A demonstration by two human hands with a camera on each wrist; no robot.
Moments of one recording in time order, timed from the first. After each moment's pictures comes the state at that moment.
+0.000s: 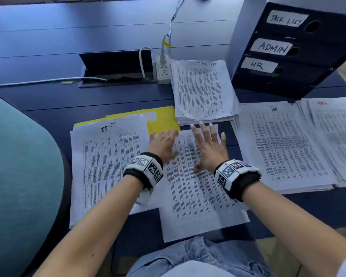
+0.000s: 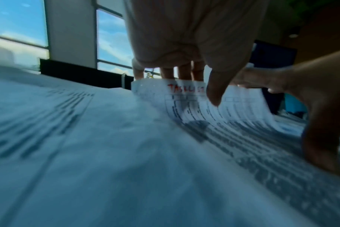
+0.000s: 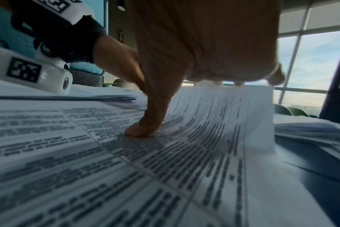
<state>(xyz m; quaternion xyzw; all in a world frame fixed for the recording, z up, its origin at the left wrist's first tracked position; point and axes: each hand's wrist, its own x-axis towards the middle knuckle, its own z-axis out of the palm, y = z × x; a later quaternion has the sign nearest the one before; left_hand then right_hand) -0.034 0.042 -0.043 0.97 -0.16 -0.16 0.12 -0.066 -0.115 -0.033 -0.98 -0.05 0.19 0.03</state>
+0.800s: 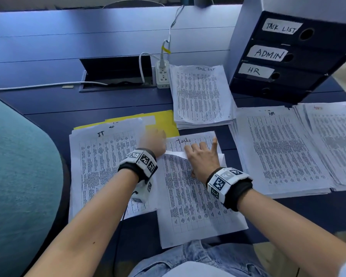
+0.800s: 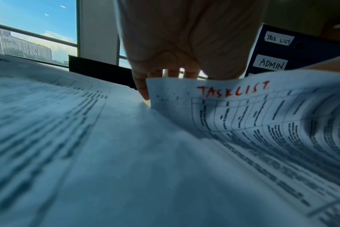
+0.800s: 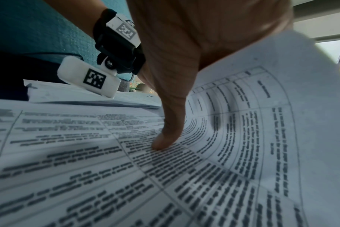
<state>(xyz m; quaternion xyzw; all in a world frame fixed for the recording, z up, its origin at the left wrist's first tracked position) -0.009 0.060 -0.051 0.97 -0.08 -0.17 0.13 -0.082 -0.094 -0.026 -0.98 -0.13 0.14 -0.07</state>
